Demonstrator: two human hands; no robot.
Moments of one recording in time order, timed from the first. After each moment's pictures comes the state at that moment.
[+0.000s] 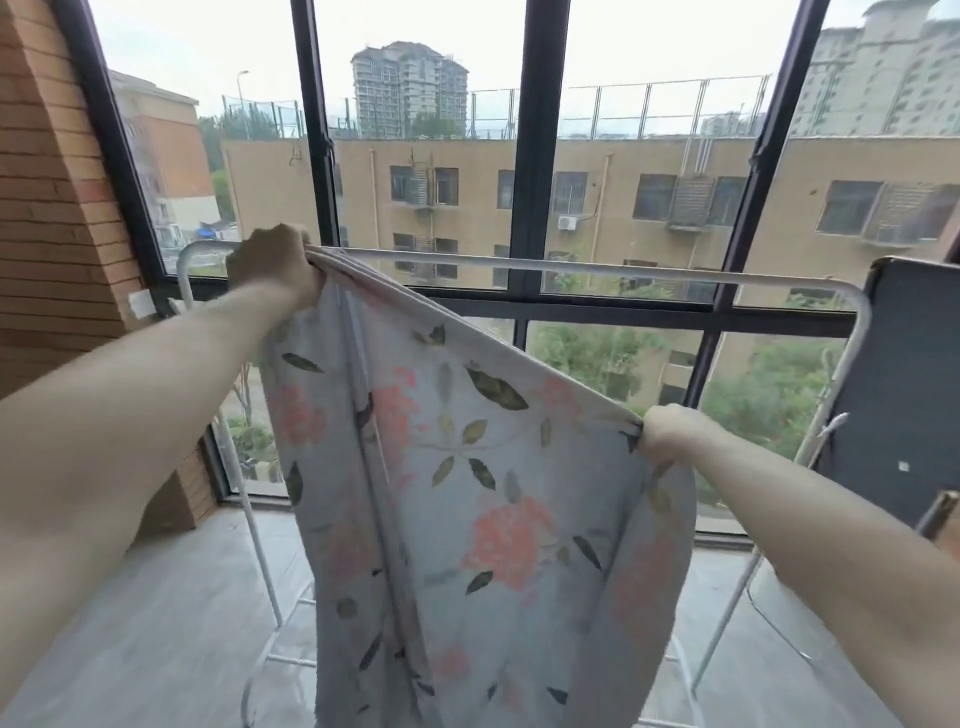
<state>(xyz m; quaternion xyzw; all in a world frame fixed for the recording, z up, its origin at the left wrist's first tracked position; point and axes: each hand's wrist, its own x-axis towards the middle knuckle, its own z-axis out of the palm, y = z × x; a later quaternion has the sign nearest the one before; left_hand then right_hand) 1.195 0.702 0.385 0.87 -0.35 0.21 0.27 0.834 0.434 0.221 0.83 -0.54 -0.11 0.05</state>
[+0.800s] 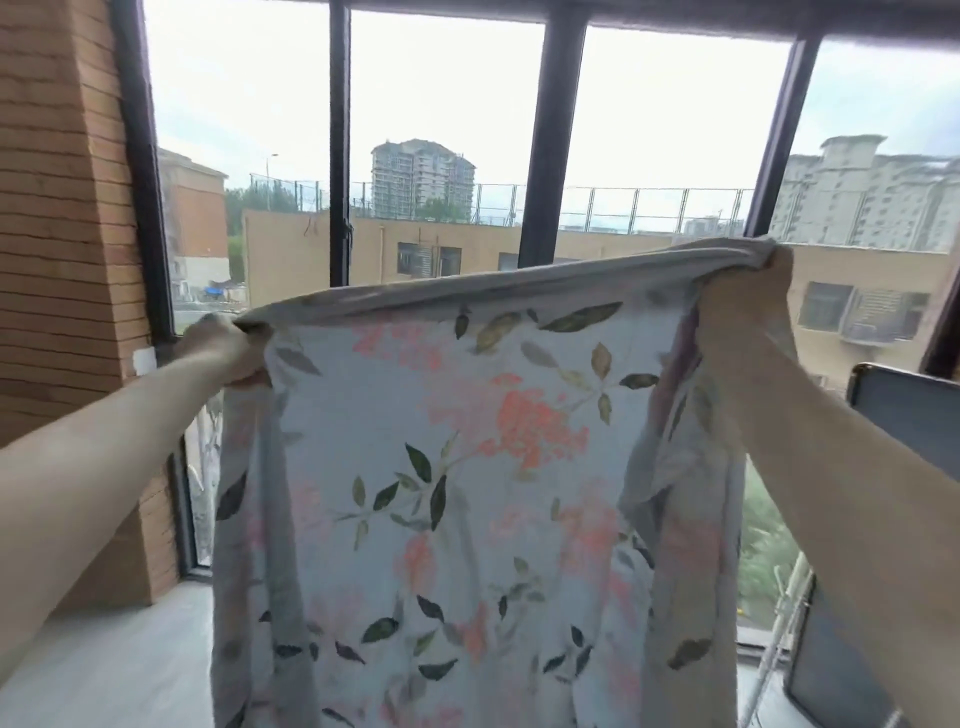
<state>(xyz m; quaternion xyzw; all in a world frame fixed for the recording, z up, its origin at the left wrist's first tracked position) 1.255 0.751 0.387 0.87 -0.21 0.07 0.44 0.855 0.454 0.468 0.47 -0.31 0.76 -0.33</state>
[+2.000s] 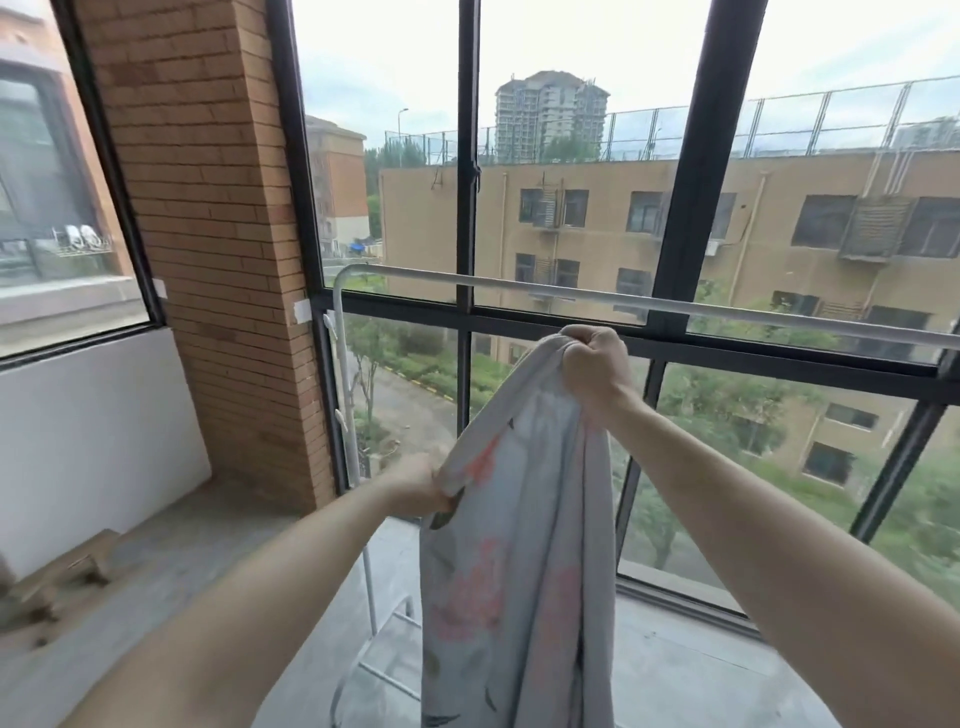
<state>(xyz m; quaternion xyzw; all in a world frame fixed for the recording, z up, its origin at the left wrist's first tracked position) 1.269 0.703 0.181 0.90 -0.39 -0.15 0.12 1.097 0.544 0.317 0.78 -0.24 0.40 -0.42</state>
